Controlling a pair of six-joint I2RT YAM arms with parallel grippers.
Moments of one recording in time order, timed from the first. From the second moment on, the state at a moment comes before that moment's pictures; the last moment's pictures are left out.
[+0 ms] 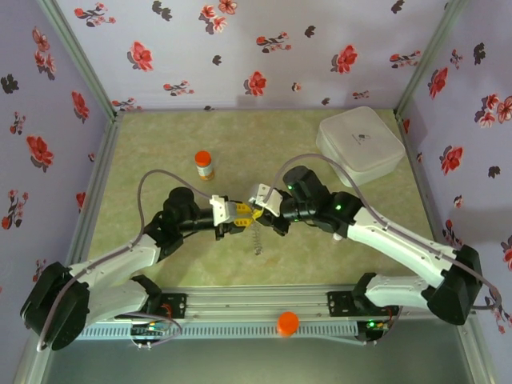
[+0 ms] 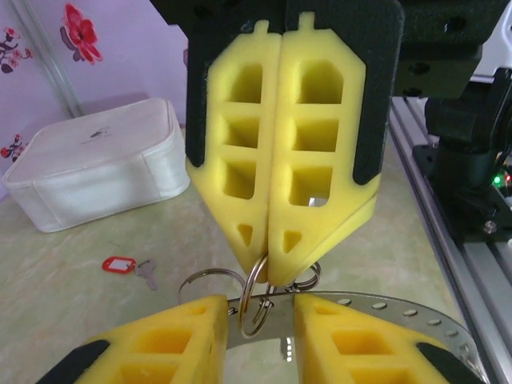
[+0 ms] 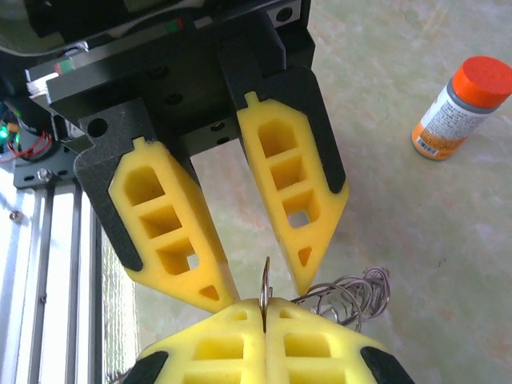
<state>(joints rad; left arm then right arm) -0.70 1.07 0.47 0.36 0.71 0.35 0.90 1.19 1.02 -0.52 -0.37 -0.36</state>
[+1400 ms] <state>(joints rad) -0.71 1.10 0.44 0.50 0.76 0.25 0.94 1.00 0.82 -0.37 -0.26 -0.24</state>
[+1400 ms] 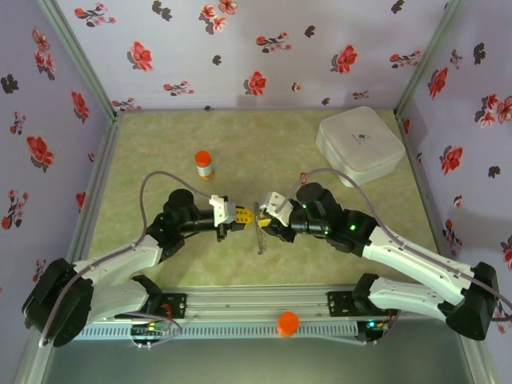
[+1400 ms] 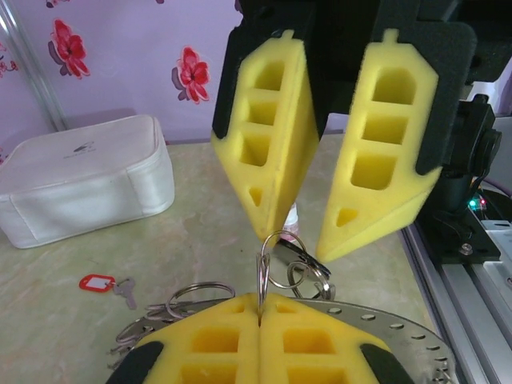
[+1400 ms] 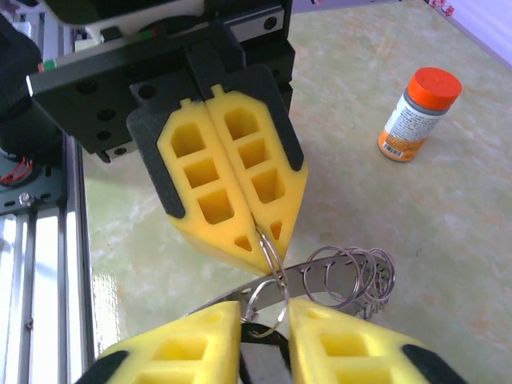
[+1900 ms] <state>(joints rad) -0.71 1.10 0.42 0.53 0.76 0.22 0.93 1.01 0.83 -0.37 -0.23 -0.23</state>
